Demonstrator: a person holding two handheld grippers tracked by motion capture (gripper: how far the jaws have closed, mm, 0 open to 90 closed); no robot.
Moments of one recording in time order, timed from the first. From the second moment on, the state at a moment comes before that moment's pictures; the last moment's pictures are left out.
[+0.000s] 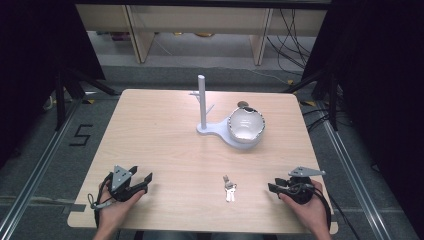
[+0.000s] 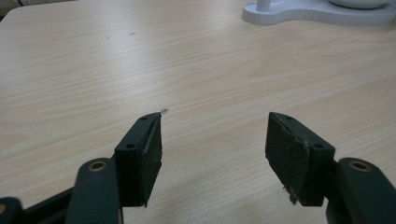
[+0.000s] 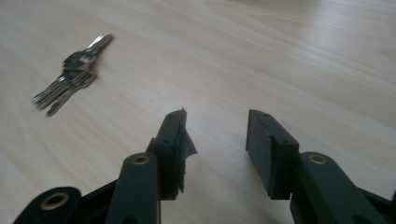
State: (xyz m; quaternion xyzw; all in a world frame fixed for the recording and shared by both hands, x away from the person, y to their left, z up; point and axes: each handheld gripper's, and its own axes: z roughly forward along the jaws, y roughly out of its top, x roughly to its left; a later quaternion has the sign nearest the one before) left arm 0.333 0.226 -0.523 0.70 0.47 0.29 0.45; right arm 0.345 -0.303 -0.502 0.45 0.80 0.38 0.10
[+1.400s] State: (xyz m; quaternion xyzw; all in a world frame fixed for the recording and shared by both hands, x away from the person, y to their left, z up) left arm 0.332 0.221 -0.523 0.72 0.46 0.29 0.43; right arm 0.412 -0.160 -0.468 0.13 0.98 0.12 0.01
